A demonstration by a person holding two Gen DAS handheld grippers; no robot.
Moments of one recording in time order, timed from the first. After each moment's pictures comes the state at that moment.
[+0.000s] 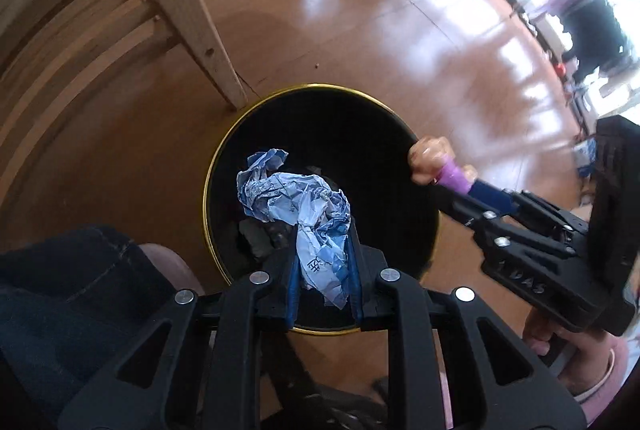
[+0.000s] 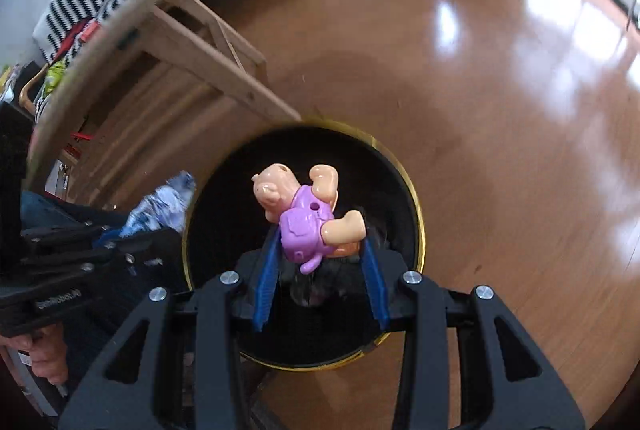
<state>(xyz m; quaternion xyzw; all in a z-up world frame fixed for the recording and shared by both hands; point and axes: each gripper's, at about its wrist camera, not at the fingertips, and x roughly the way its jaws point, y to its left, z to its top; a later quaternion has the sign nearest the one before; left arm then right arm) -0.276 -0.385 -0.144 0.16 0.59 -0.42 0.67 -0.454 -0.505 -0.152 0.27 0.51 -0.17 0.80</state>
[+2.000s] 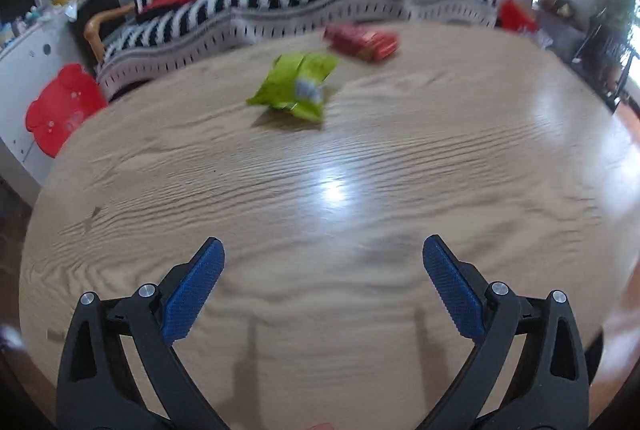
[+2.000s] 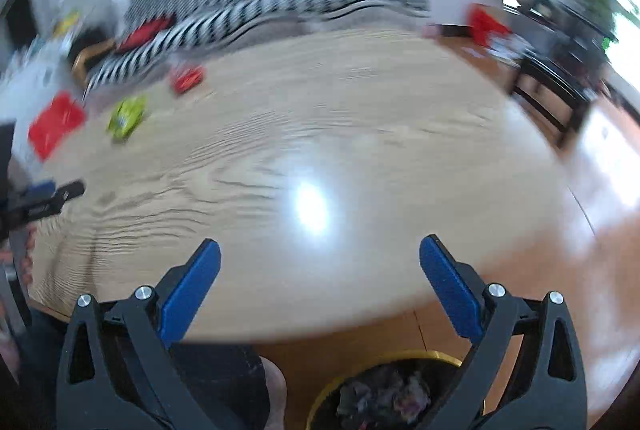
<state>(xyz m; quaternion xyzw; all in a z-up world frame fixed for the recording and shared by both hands) -0.011 -0.109 -0.002 0.11 0.45 -0.10 0.88 -0.178 -0.404 0.008 0.08 0.42 -0.07 0.90</state>
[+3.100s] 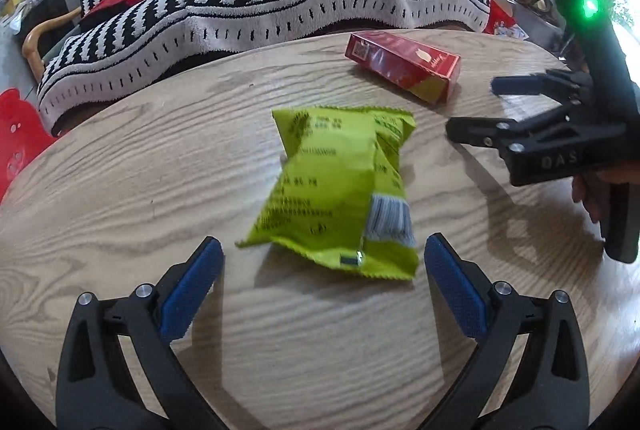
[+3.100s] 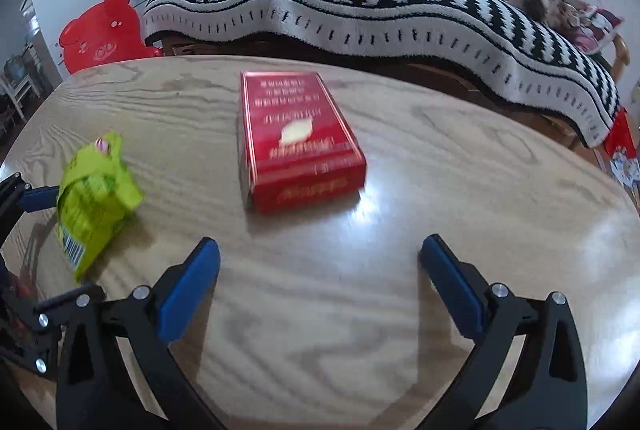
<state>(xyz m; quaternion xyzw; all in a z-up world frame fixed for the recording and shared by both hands) 0.158 -0.099 -0.041 0.10 0.44 -0.18 0.87 0.204 -0.271 -0.040 -0.06 0.46 0.11 0.88</state>
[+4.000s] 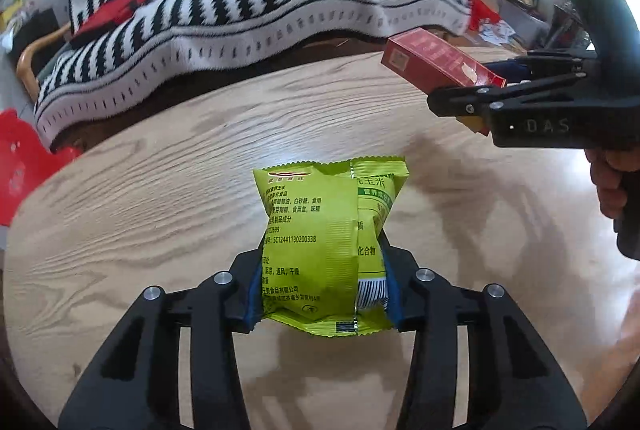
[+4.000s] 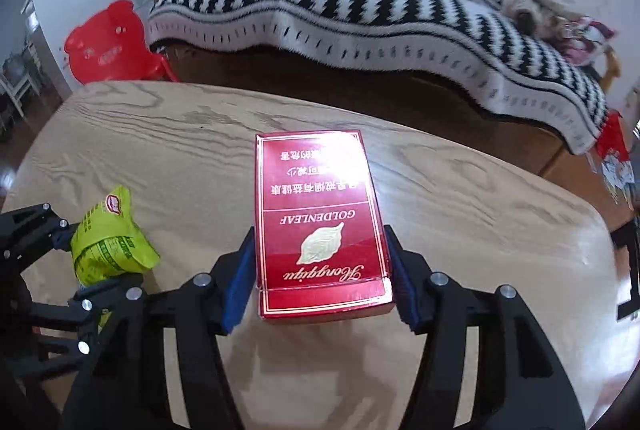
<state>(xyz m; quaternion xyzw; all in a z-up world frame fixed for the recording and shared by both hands) 0.121 -0.130 0.021 0.11 0.44 -0.20 0.87 0.154 -0.286 0.043 -0.06 0.47 0.08 0.88</state>
